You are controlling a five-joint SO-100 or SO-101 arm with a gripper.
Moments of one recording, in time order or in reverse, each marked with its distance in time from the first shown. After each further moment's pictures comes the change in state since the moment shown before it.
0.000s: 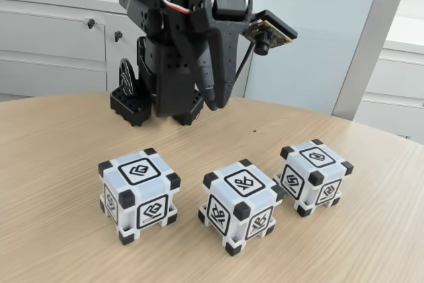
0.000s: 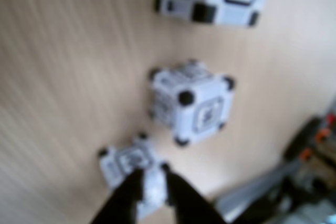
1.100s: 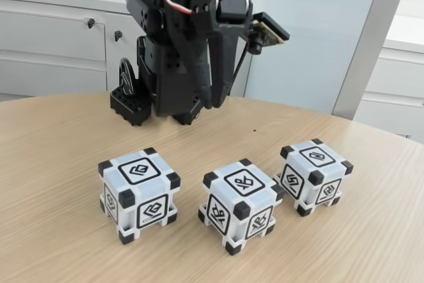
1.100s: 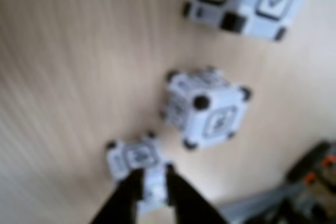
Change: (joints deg) arm 0.0 -9.1 -5.4 1.1 -5.6
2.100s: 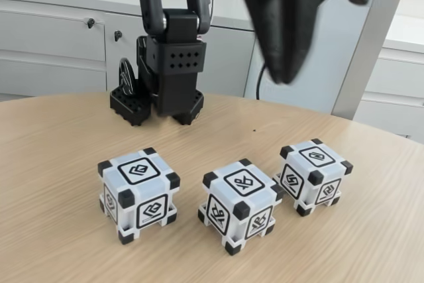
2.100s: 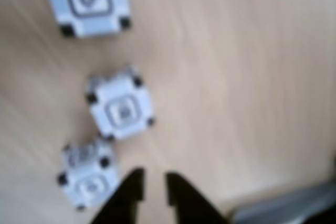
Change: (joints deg) arm -6.7 -57.0 -49.7 0.1 20.4
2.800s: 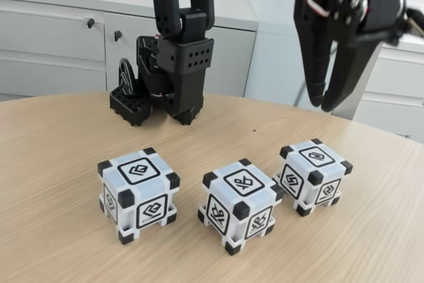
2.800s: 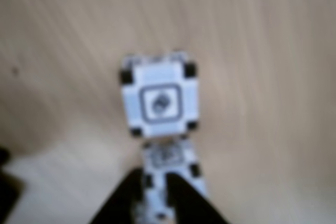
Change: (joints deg) arm -17.2 -13.5 -0.1 -0.2 21.1
